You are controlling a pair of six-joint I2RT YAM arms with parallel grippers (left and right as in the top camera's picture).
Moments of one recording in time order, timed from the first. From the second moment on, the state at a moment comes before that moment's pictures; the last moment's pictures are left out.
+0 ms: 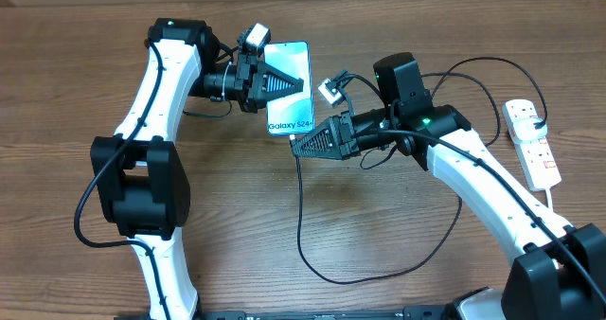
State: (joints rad) left arm -0.10 2.16 1.90 -1.67 1.53 0.46; right arm 0.40 1.60 1.18 -0.41 -1.27 0.47
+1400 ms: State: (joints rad) left arm -0.09 2.16 1.90 -1.66 1.55 0.47; right arm 0.41 1.60 1.18 -0.33 -1.22 0.60
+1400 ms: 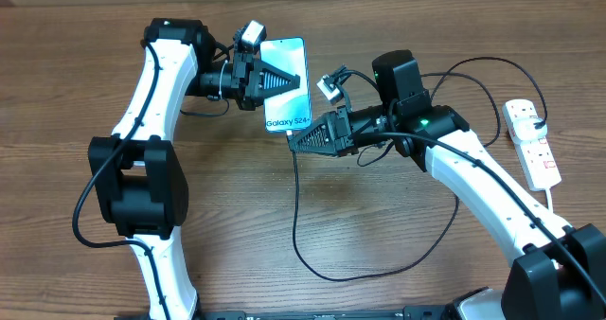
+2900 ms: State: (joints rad) left arm -0.07 2.16 1.91 -1.64 1.54 0.39; right arm 0.43 1.60 1.17 -0.18 -1.14 0.81
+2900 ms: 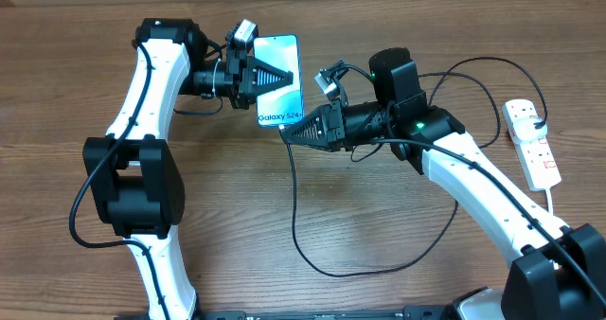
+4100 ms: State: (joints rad) left arm -0.09 2.16 1.90 -1.46 1.46 0.31; right arm 0.41 1.60 1.18 -0.56 -0.93 0.58
